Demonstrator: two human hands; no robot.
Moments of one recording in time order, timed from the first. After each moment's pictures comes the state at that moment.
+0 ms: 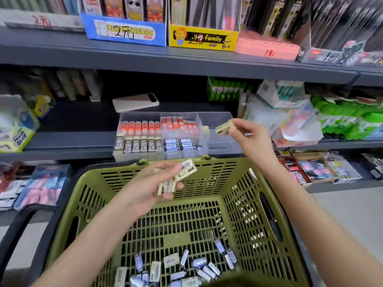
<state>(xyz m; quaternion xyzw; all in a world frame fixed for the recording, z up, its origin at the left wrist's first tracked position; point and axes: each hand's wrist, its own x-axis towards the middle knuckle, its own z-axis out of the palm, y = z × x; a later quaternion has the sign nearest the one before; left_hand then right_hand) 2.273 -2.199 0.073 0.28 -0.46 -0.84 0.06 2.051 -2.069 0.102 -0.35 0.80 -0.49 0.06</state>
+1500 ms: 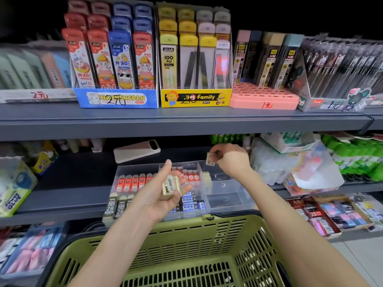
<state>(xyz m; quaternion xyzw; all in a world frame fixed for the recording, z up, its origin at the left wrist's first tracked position) 2.181 -2.243 0.116 0.39 -0.29 -0.85 0.17 1.968 -2.179 0.101 -0.41 0.89 -0.19 -0.01</state>
